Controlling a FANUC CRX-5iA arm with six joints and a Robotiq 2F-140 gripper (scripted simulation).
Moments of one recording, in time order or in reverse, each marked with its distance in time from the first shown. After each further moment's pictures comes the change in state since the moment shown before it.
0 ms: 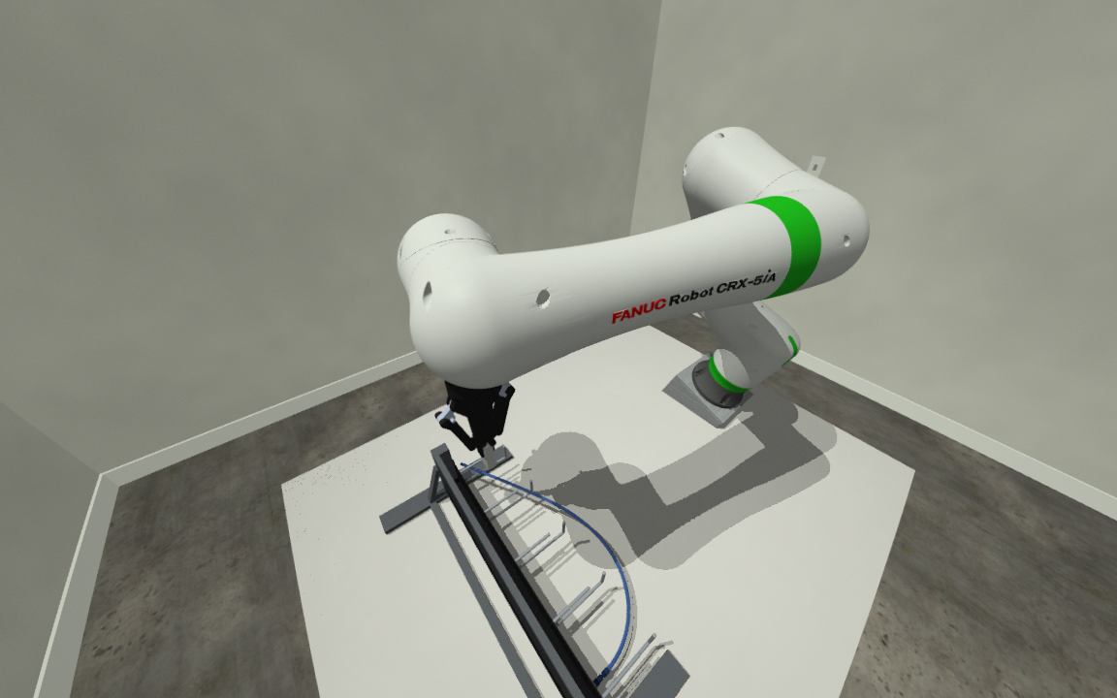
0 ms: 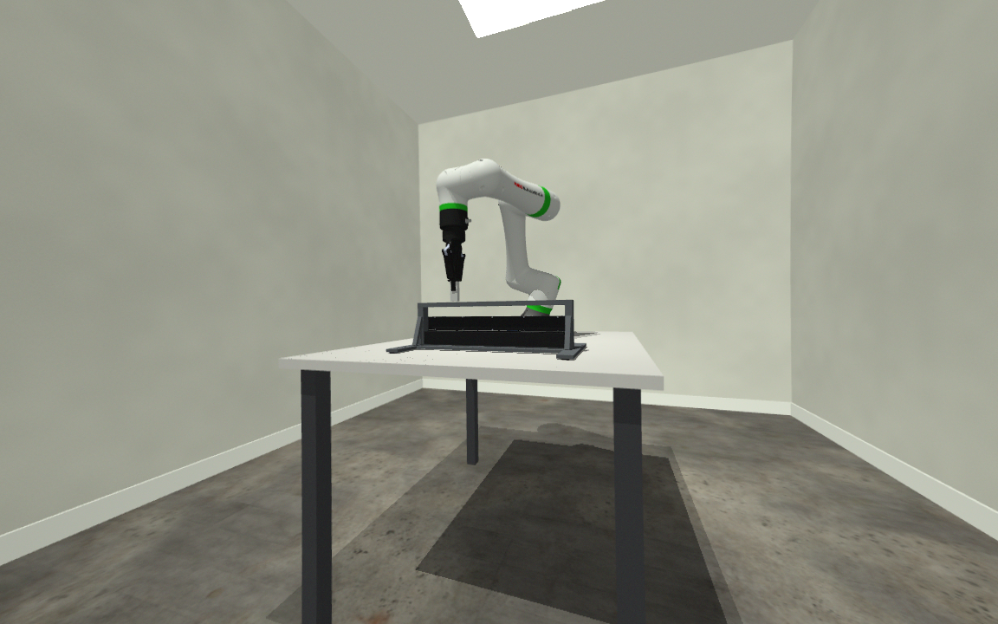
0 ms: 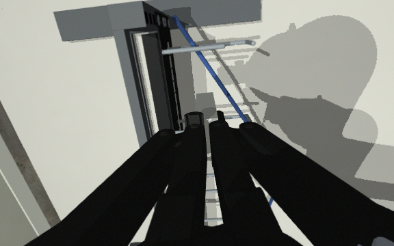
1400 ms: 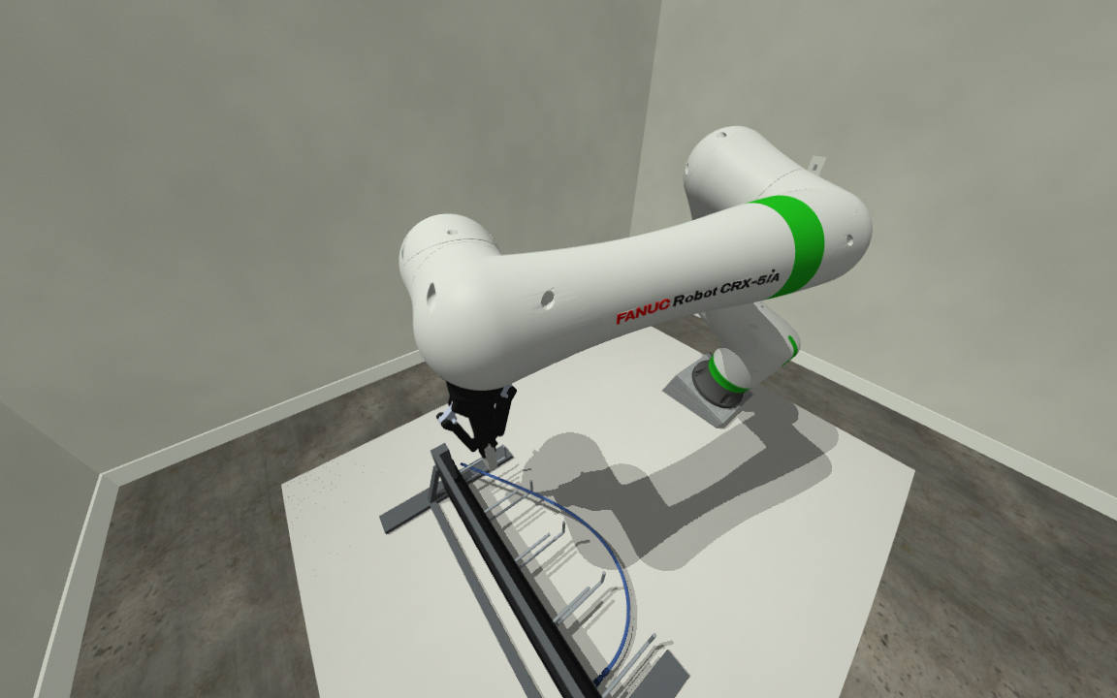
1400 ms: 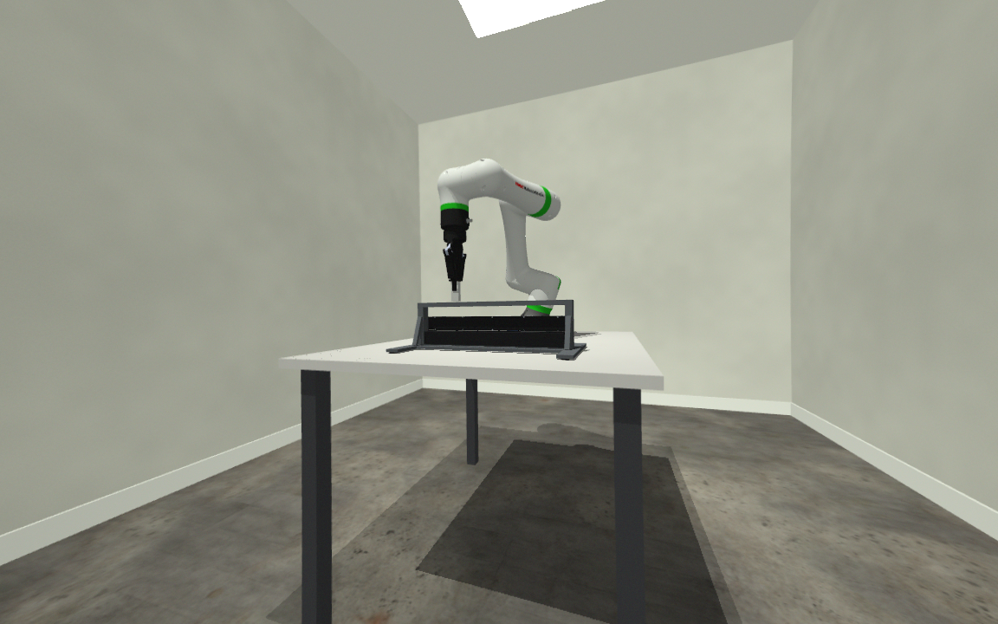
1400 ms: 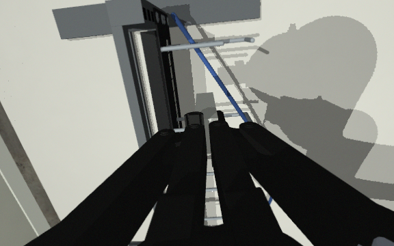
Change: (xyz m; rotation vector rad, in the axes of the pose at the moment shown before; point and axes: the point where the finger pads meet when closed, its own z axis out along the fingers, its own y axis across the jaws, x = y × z) arm -0.003 0.001 0.000 0.000 0.001 0.000
